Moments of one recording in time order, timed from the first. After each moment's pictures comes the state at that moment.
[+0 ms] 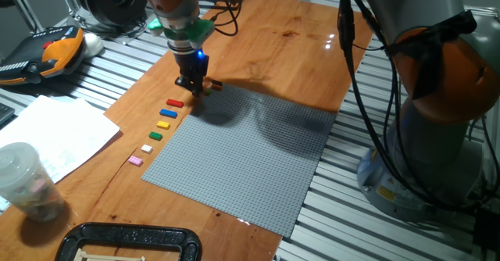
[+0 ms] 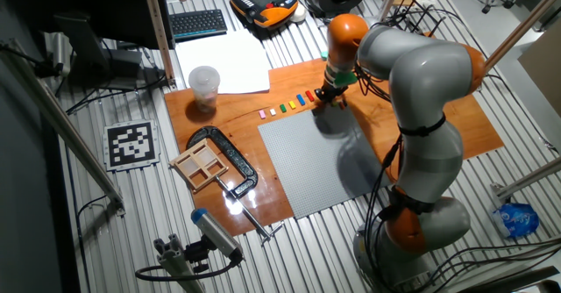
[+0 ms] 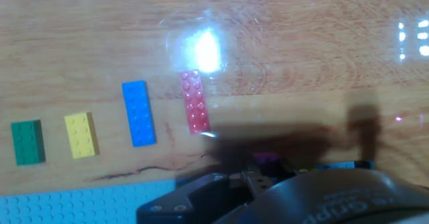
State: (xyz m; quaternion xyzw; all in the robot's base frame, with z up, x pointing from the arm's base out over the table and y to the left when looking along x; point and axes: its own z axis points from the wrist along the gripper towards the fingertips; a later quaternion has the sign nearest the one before) arm 0.574 -0.028 0.047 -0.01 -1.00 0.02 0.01
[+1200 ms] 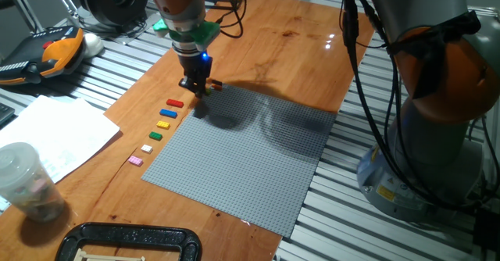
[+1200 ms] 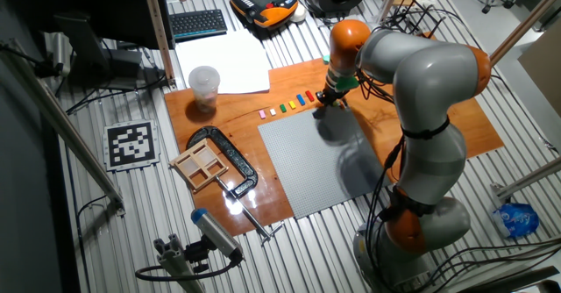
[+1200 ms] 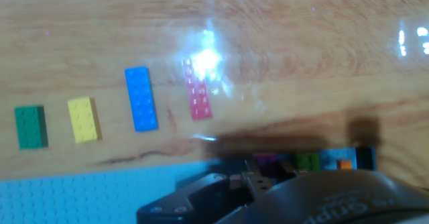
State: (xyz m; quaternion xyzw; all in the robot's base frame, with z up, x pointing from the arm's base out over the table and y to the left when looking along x) arm 0.560 -0.024 0.050 -0.01 -1.00 0.02 0.00
